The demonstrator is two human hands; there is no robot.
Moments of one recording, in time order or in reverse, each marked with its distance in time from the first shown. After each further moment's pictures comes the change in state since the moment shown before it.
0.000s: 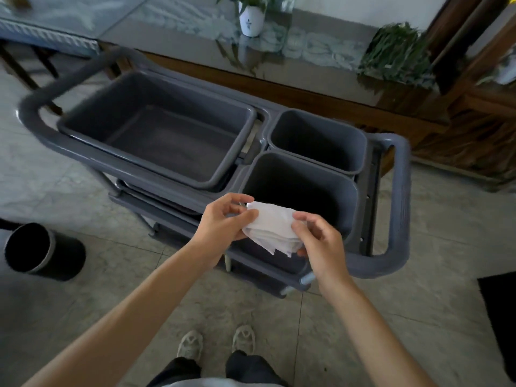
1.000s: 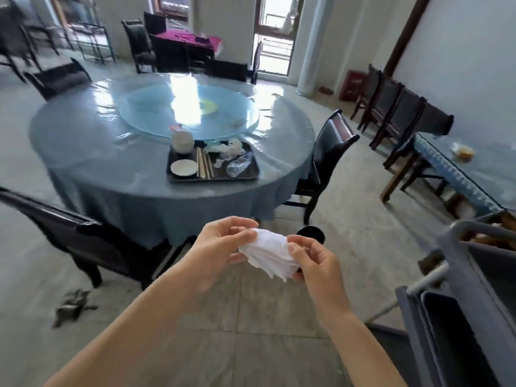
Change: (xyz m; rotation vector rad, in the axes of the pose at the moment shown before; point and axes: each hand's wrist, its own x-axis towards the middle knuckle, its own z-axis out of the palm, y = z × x) left_hand -0.511 -0.082 -0.336 -0.473 1.156 0.354; right_hand -0.372 -0.043 0.417 -0.193 -1.341 -0.228
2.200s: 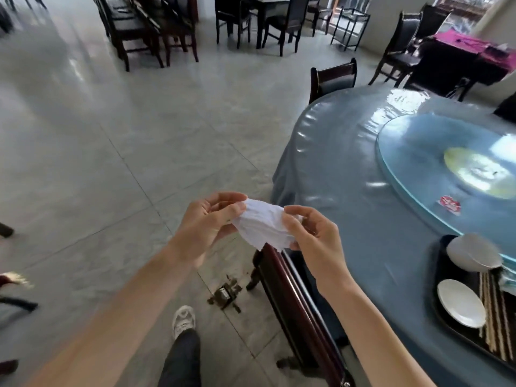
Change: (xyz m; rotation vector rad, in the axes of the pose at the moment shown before) left_hand 0.016 0.129 -0.708 -0.290 0.932 0.192; right_hand 0.161 -0.033 0.789 -0.167 -0.908 -0.153
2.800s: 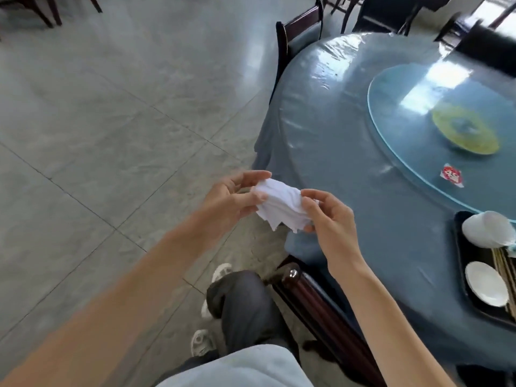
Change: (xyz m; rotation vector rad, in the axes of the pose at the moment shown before) left_hand 0.292 0.074 -0.055 0.065 -0.513 -0.179; right_hand 0.221 -0.009 0.106 0.023 0.385 0.212
